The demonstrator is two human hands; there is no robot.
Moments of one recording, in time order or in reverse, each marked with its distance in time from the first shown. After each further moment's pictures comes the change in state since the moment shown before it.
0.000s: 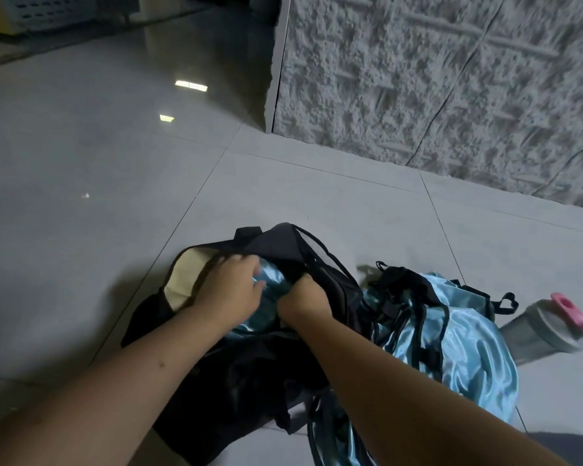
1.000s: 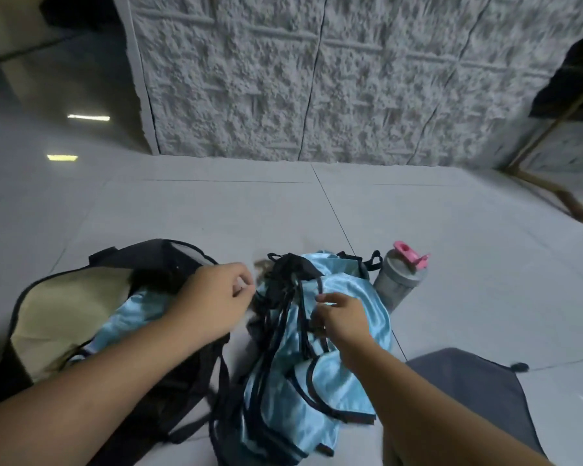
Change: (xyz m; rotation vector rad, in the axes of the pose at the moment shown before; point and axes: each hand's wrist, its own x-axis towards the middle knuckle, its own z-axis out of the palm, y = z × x) left_hand -0.028 0.184 -0.001 -0.259 -0.131 0.223; right_hand -0.052 0.229 -0.122 0.934 0.251 0.177
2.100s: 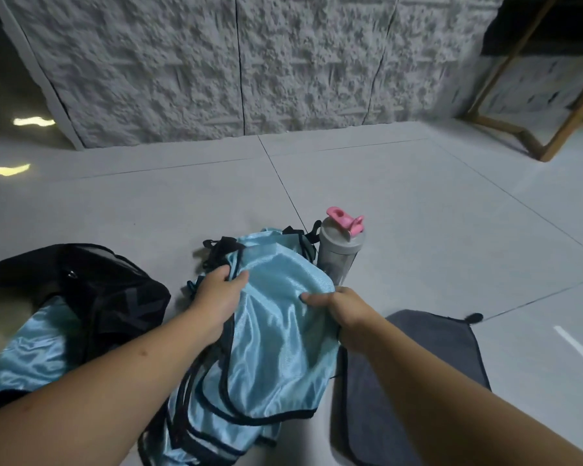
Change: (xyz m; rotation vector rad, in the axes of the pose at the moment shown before) left_hand 0.047 0.060 0.157 -0.587 -0.152 -0.488; right_hand 0.037 0.035 -0.128 0.269 -0.177 0.250
